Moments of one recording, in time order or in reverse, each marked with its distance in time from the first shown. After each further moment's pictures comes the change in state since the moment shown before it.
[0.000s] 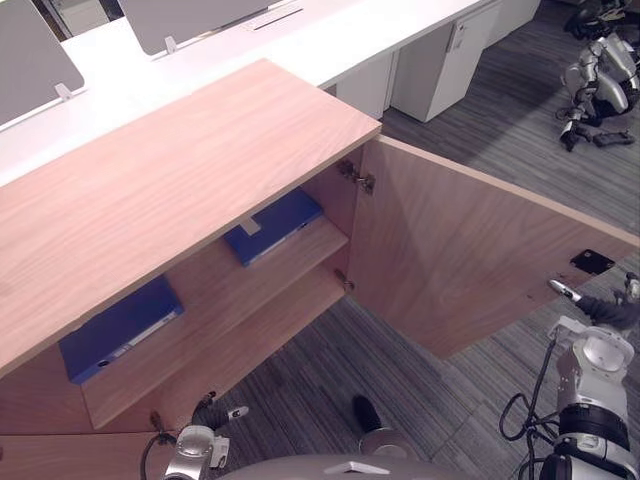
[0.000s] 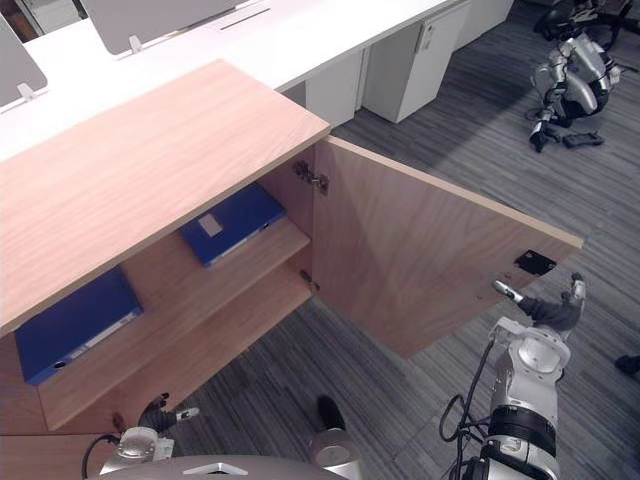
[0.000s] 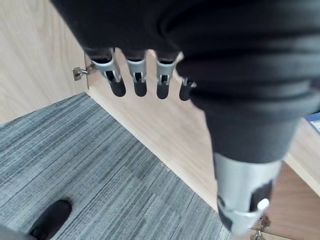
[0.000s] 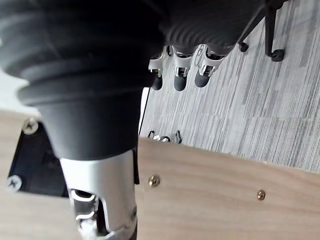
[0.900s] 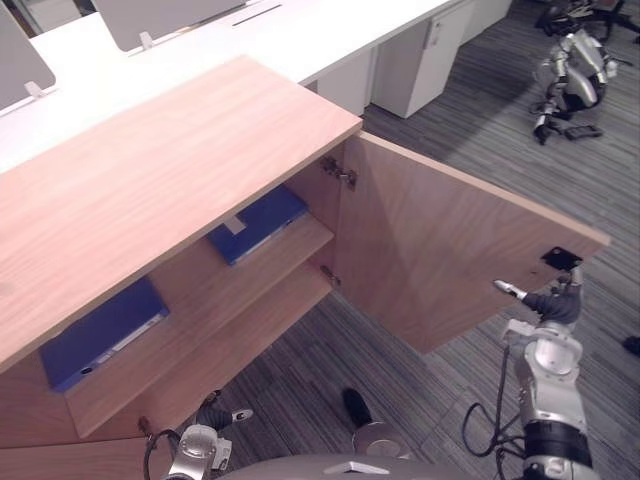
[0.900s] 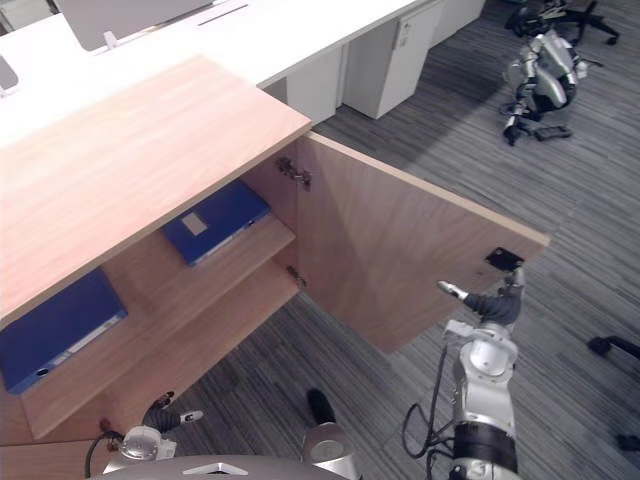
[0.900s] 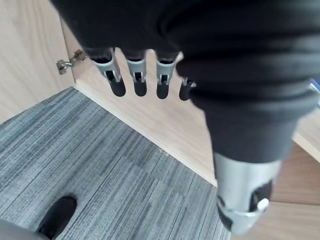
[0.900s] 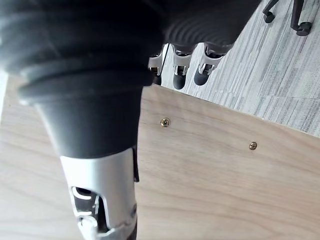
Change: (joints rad) left arm -0.015 0.004 -0.019 0.000 0.080 -0.012 0.000; right arm 0.177 0.208 0.161 -0.343 -0.075 -0.001 0.003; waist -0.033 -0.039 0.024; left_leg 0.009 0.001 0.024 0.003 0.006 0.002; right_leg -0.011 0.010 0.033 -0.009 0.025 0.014
